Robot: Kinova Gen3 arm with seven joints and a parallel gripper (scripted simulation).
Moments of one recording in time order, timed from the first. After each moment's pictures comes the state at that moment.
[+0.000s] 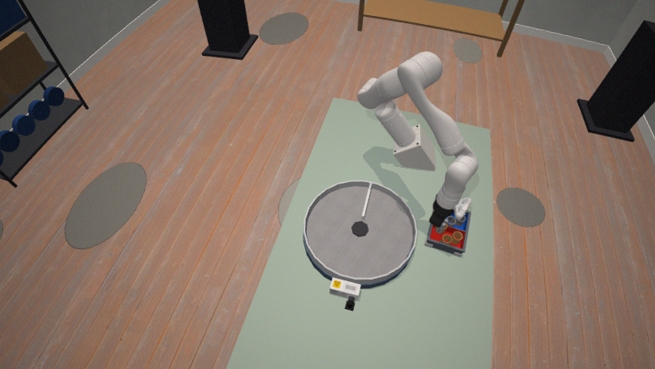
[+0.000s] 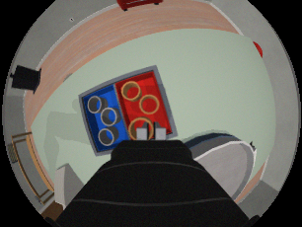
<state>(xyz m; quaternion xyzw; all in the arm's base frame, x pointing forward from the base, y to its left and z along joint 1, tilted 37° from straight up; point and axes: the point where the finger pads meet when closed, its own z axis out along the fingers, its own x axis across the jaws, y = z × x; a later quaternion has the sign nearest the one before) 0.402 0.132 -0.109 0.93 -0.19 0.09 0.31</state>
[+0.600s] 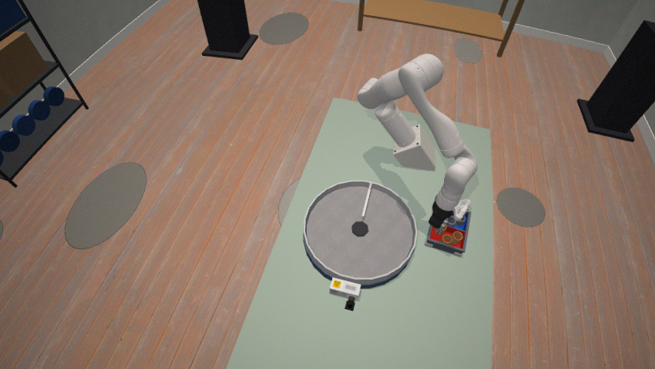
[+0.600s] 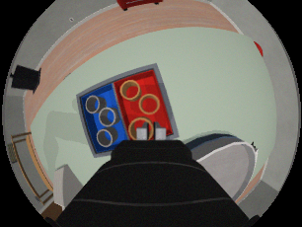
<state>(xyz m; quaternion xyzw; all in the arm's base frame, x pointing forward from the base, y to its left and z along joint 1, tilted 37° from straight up) 0.403 0.127 -0.116 0.93 -0.19 0.09 0.31</state>
